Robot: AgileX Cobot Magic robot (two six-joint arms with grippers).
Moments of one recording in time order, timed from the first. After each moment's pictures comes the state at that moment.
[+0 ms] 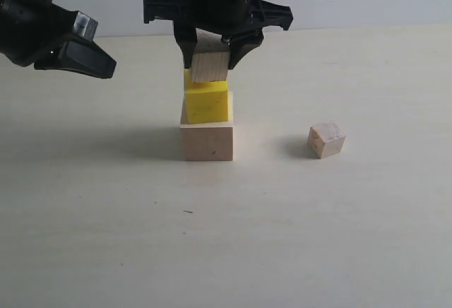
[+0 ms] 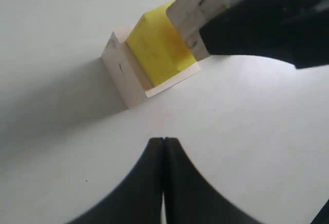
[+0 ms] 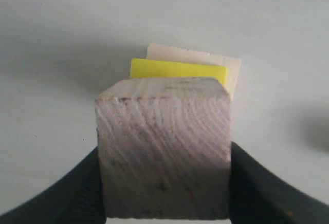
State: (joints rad) left arm -0.24 1.48 -1.10 -0.72 0.89 0.59; right arm 0.66 2.05 -1.92 0.06 1.23 0.51
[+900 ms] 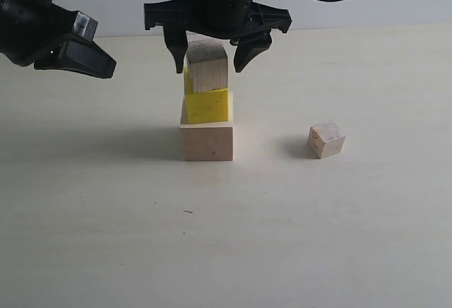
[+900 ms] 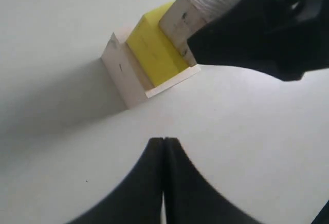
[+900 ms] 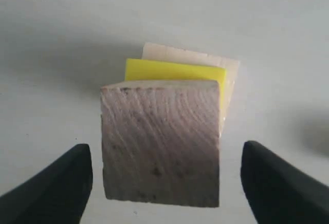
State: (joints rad) left arm -0.24 1.48 -1.10 -0.72 0.89 0.59; right arm 0.66 2.06 -1.92 0.06 1.23 0.48
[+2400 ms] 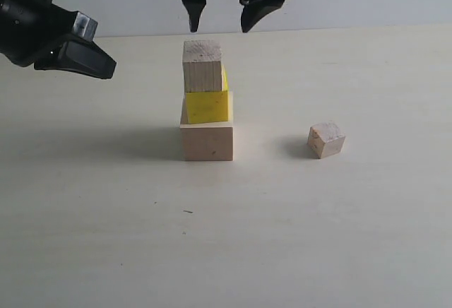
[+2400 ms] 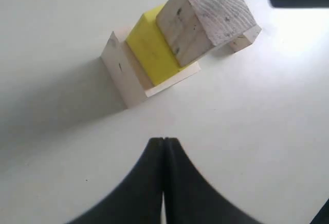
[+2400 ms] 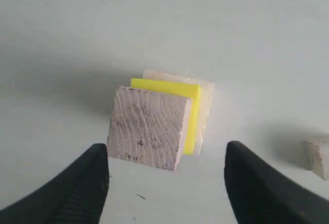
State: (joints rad) left arm -0.24 1.48 -1.10 -0.71 0.89 0.59; right arm 0.66 1.93 -1.92 -0.01 1.23 0.50
